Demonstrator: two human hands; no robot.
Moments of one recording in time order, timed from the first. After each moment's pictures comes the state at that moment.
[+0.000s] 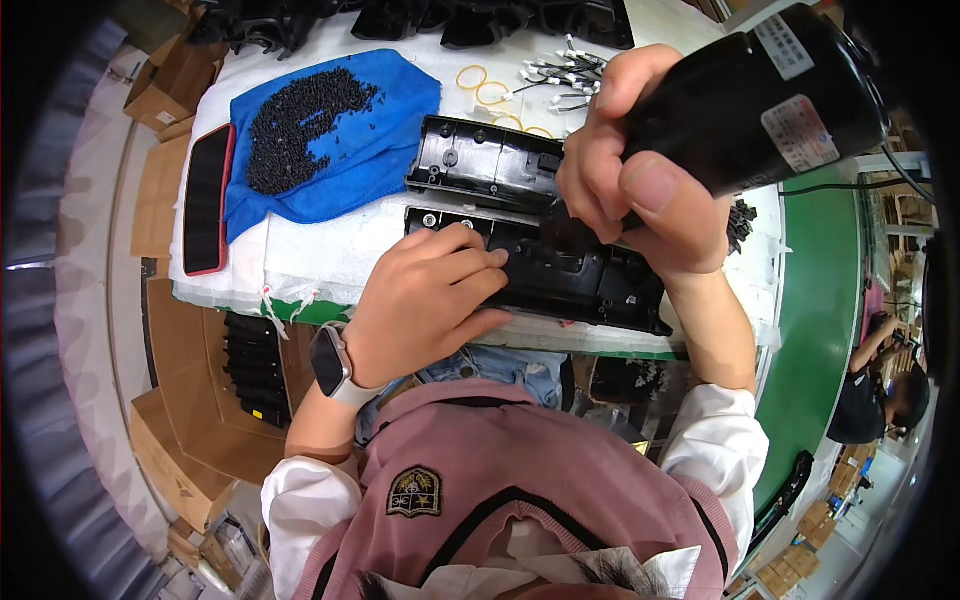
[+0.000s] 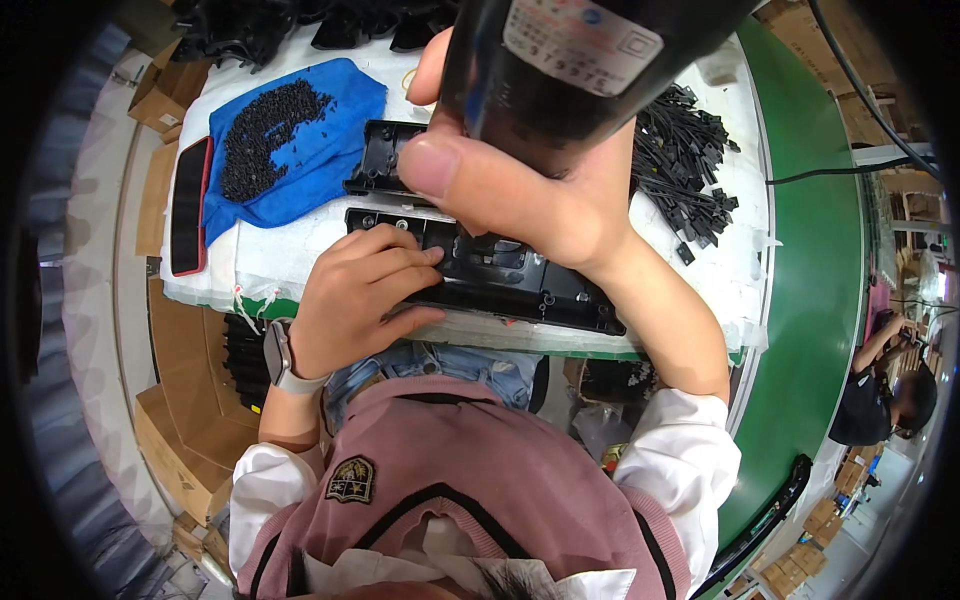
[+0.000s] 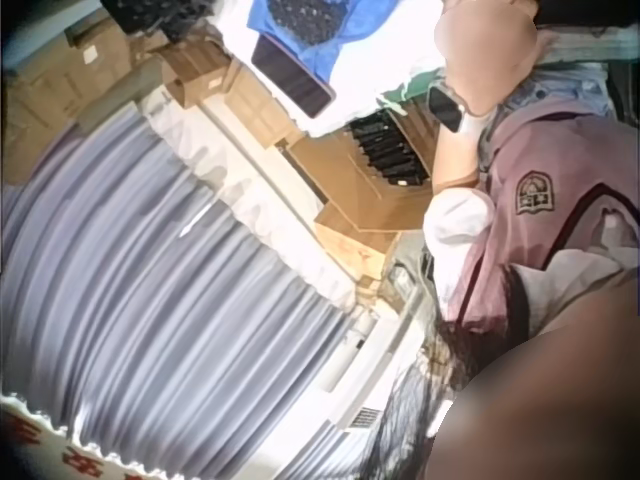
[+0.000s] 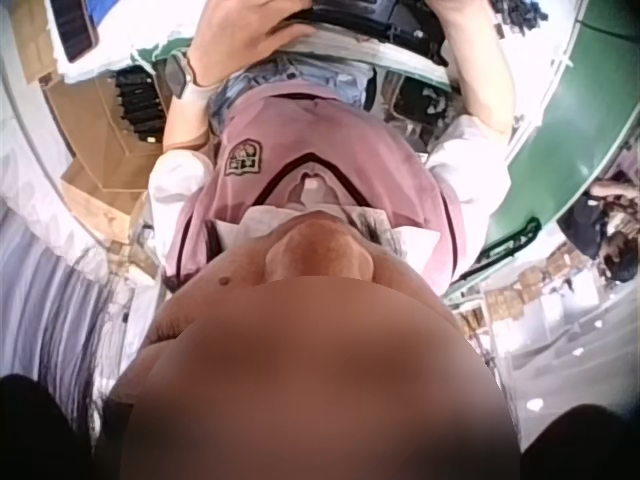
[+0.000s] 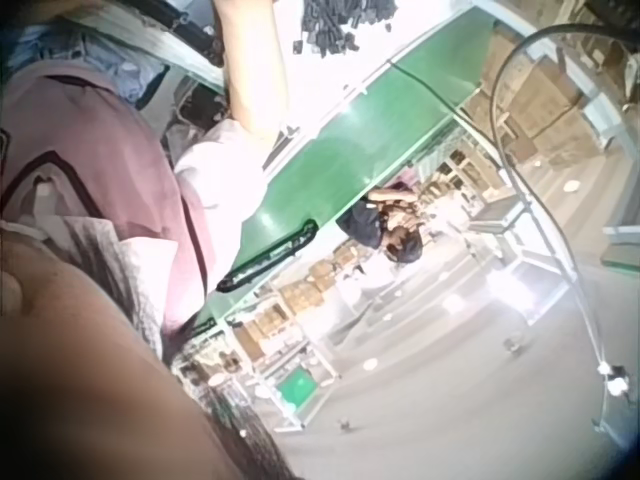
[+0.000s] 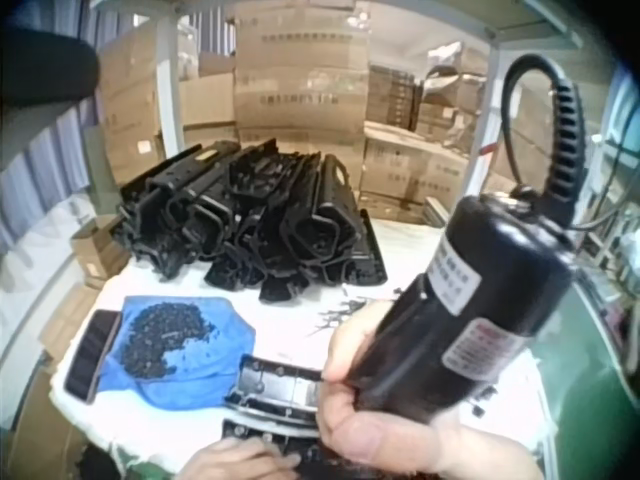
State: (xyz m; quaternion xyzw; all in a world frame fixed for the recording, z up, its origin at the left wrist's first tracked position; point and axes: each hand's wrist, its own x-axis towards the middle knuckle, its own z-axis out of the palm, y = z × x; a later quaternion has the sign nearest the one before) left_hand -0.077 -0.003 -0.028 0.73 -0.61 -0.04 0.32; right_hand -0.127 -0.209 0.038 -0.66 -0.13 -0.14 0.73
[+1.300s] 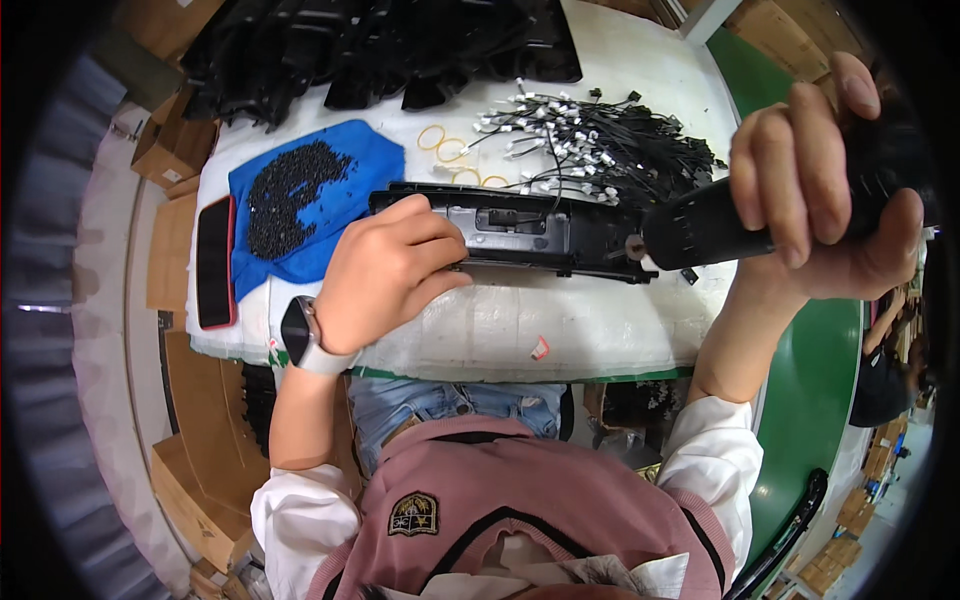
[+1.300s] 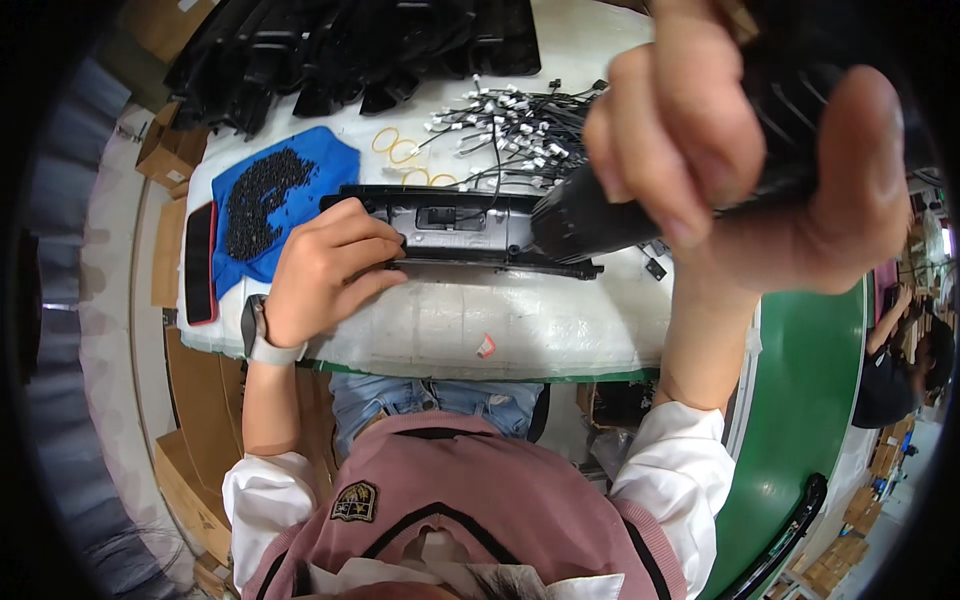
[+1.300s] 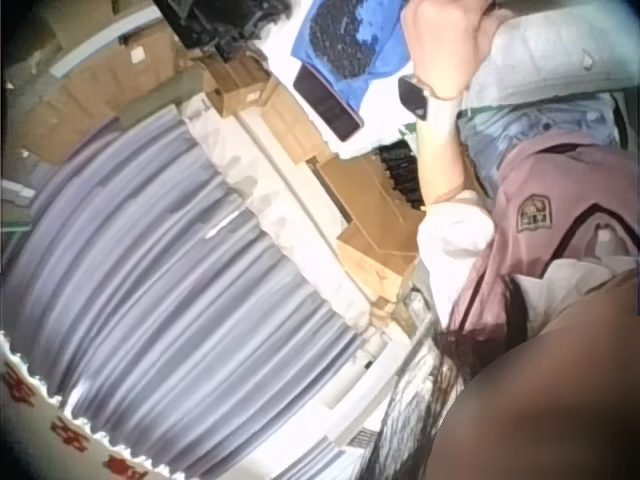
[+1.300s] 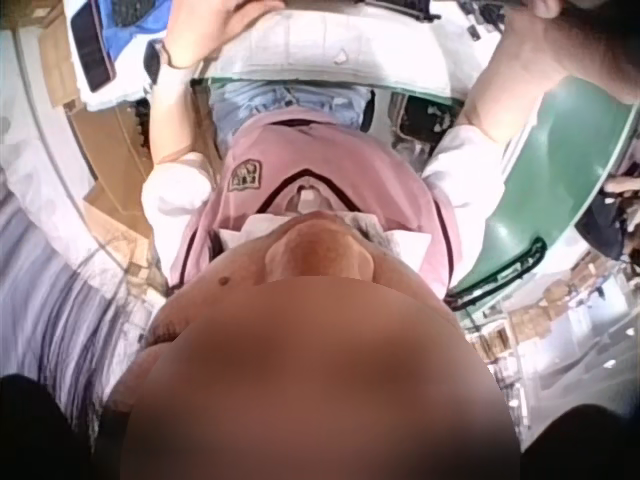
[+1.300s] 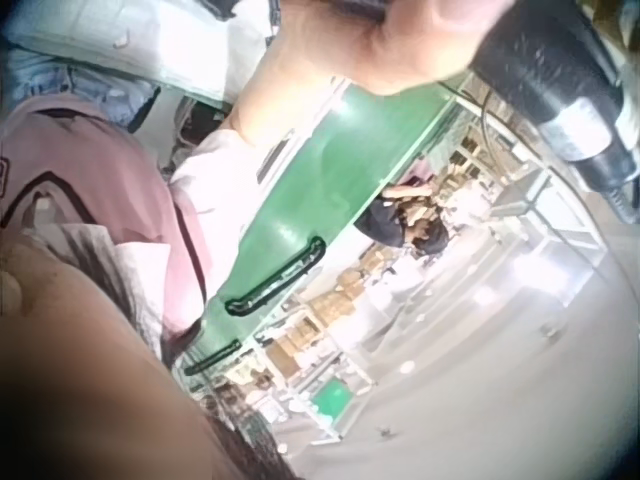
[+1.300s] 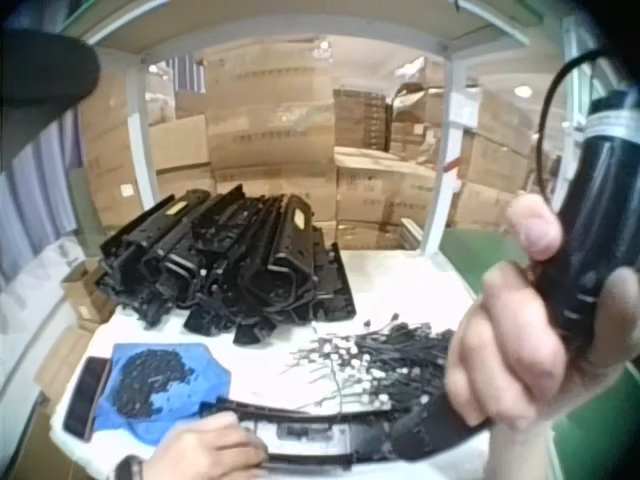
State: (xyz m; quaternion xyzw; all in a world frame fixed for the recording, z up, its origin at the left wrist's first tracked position) left_hand -0.031 -0.036 -0.001 0.71 -0.64 0.02 0.29; right_hand -0.164 -0.283 0.098 -0.51 -0.30 -0.24 0.77
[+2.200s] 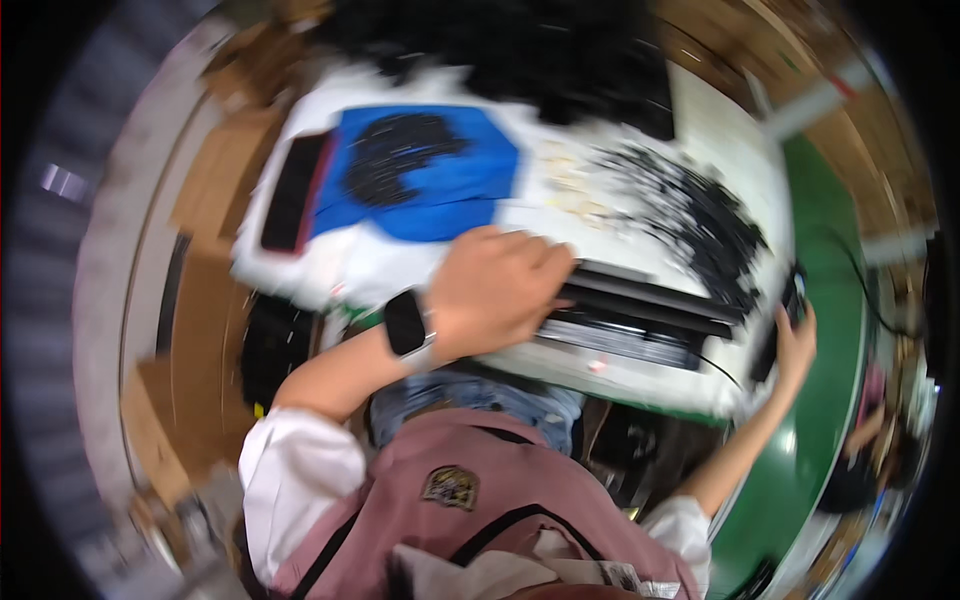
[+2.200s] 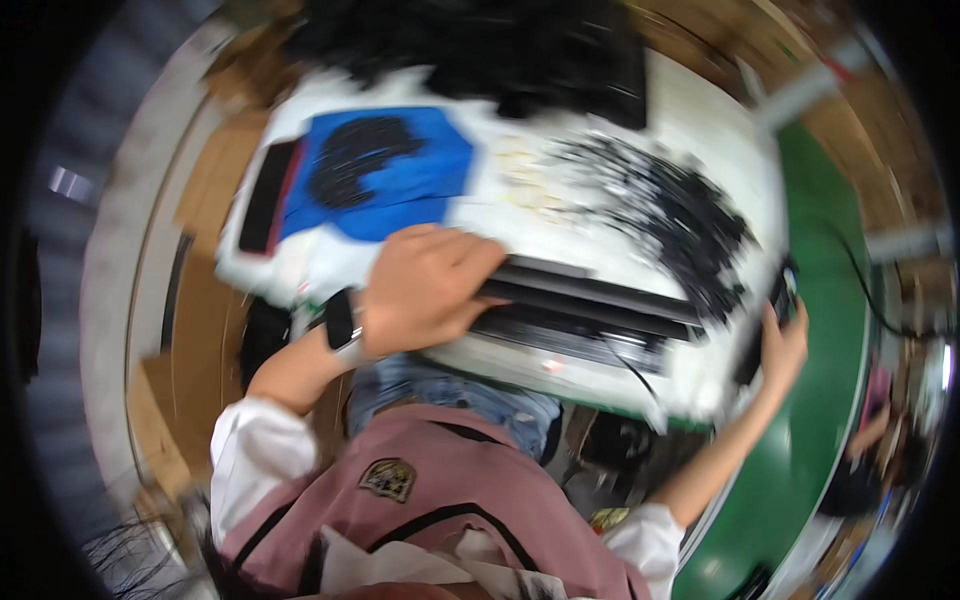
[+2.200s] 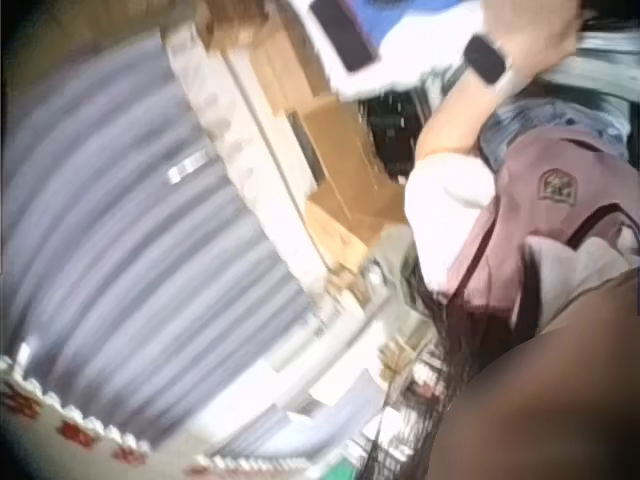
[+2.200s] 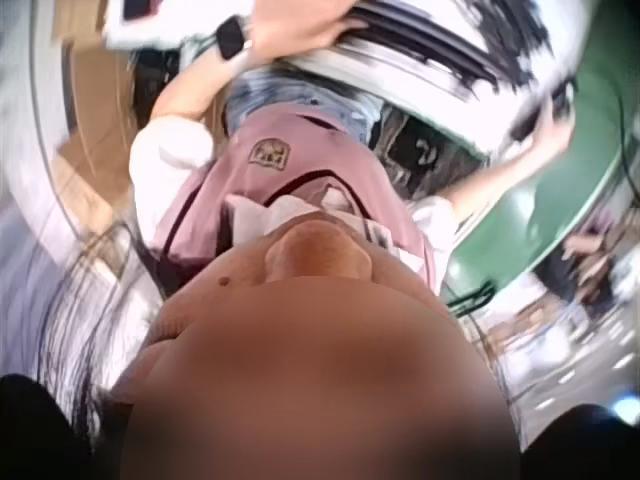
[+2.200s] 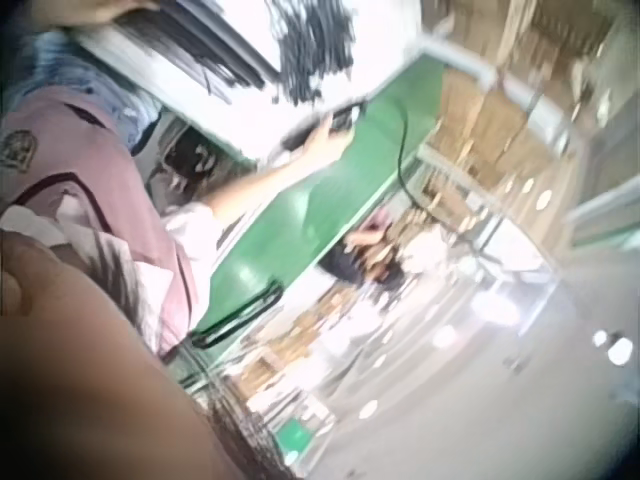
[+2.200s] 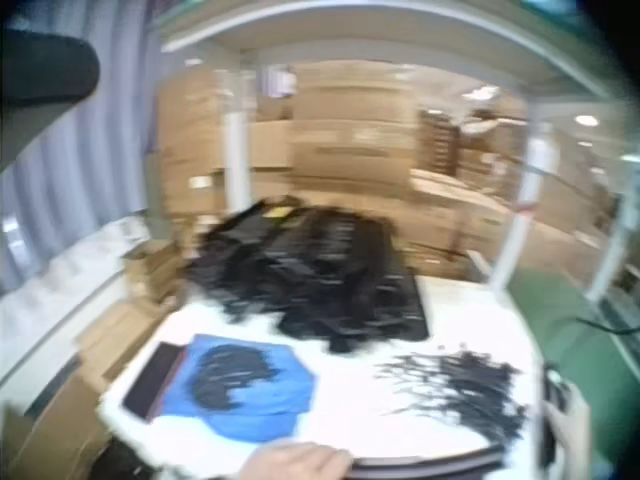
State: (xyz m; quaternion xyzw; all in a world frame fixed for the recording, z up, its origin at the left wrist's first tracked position) left_hand -0.059 -0.005 0.003 0.79 -0.56 0.04 0.26; right_hand -0.292 -0.423 -0.036 -0.87 0.44 -0.23 0.08
